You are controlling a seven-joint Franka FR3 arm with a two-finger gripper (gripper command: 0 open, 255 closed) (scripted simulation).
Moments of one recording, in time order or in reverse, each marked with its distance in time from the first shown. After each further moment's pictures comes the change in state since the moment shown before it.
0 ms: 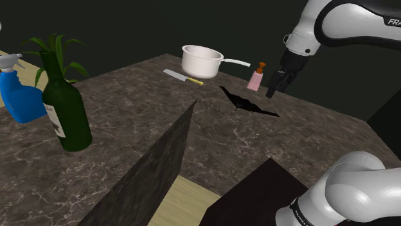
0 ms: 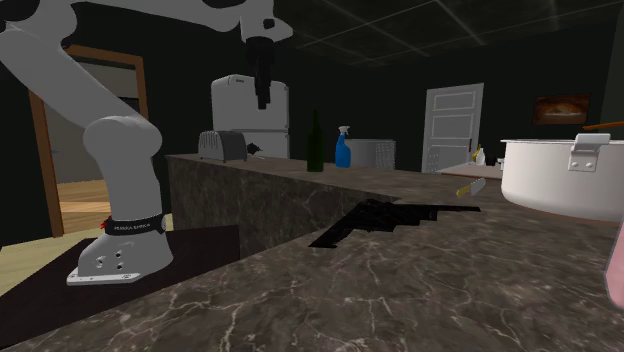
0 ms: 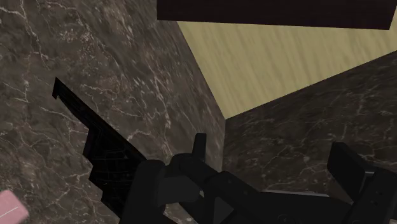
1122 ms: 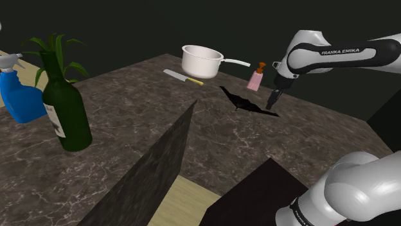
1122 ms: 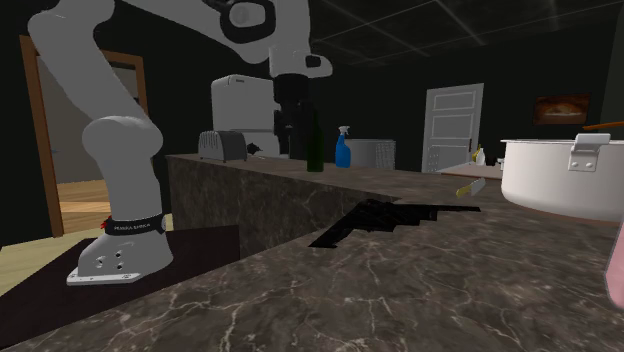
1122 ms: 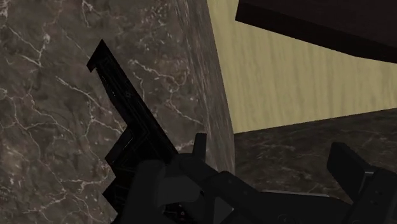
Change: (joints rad) arm -0.025 0.288 -0.332 -0.056 -0.148 0.345 -0.474
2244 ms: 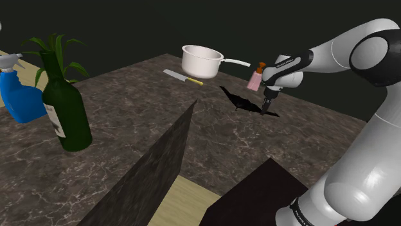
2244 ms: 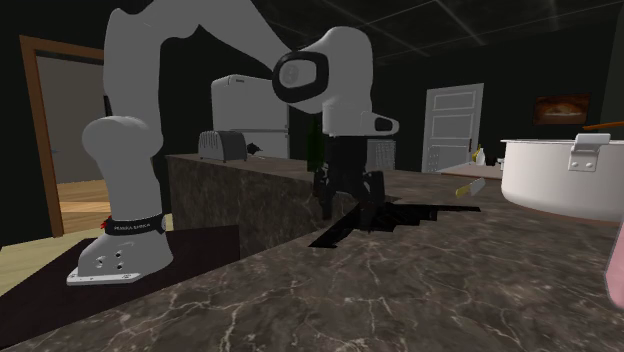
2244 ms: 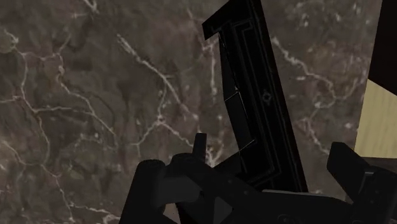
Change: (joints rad) arm -0.001 0.596 -0.206 0.248 0.251 0.298 -0.567
